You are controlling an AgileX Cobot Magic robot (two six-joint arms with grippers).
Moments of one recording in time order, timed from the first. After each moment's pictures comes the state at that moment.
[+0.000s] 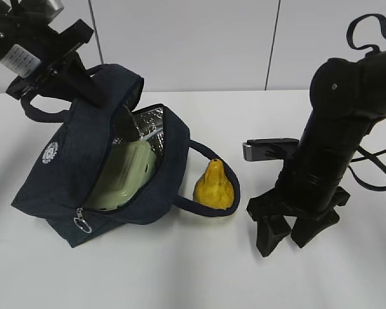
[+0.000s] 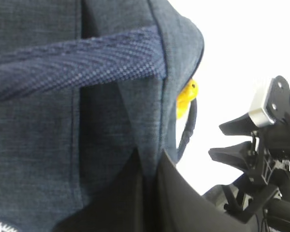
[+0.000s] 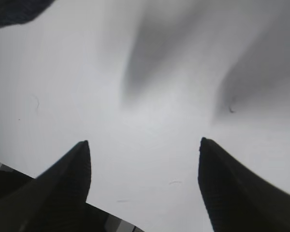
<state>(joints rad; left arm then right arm) -0.12 1.78 -1.50 -0.69 1.17 0.28 0.35 1.87 -1.12 0.28 0.99 -0.23</state>
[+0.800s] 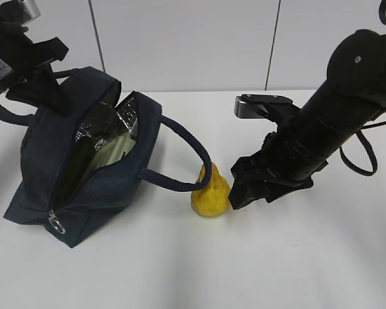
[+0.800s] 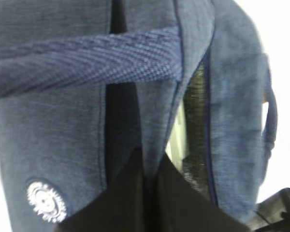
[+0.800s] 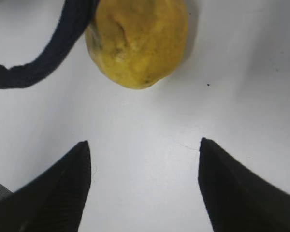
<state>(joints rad) -0.07 1.77 -1.51 -0.48 1.18 0.27 0.35 1.77 -1.11 0.46 0.78 -0.42</state>
